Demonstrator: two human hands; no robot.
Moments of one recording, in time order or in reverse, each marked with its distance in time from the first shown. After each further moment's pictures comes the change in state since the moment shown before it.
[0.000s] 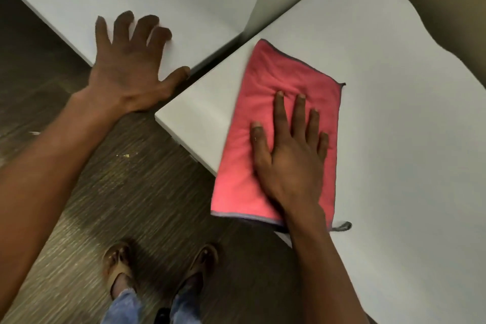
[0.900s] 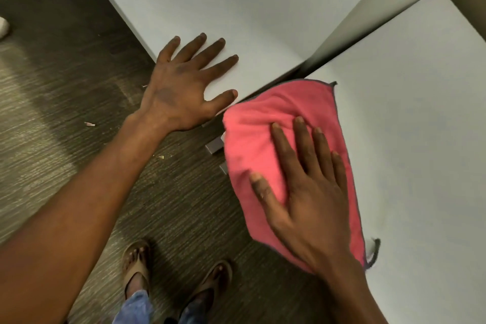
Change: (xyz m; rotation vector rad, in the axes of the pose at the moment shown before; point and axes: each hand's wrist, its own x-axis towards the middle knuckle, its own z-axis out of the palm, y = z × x) left_hand -0.020 -0.032 0.012 -0.079 0.096 0.065; right_hand -0.019 -0.040 0.009 -0.090 -0.010 -0.427
